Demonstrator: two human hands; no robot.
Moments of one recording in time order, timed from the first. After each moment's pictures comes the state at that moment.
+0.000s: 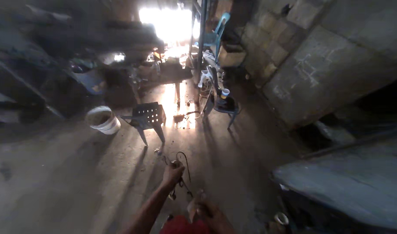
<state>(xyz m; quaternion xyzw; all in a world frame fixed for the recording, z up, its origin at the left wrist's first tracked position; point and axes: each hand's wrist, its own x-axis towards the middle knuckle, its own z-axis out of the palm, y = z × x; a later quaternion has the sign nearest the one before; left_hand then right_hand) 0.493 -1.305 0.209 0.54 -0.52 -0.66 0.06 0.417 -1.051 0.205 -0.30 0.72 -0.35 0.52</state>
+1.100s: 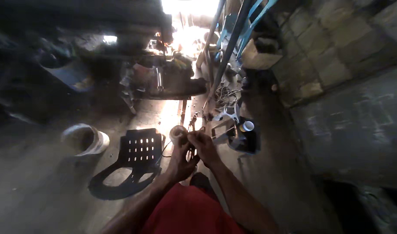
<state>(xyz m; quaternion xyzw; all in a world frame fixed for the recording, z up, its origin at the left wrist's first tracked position) 0.117 -1.817 0.275 0.27 -0.76 -0.52 0.27 -0.022 -1.772 0.297 -0.35 0.67 -0.51 0.41</state>
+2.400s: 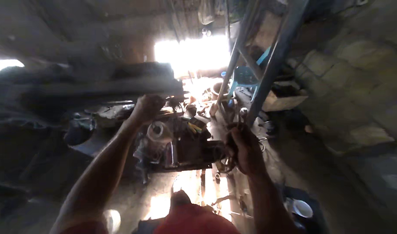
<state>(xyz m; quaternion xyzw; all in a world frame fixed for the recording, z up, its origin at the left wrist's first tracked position) -0.093 -2.425 0.459 0.33 -0.89 -0.25 0.19 -0.280 -2.135 0.398 -0.35 0.55 -0.70 0.28</state>
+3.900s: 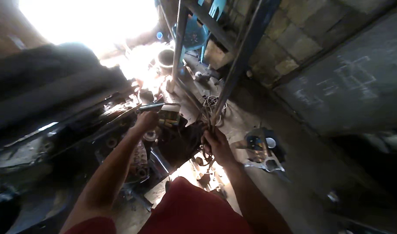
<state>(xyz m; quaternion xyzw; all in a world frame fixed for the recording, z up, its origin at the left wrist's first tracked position) -0.287 -2.624 0.263 0.14 -0.95 -0.21 -0.19 -0.290 -2.296 0.310 -0.10 0.69 -0.66 0.27</state>
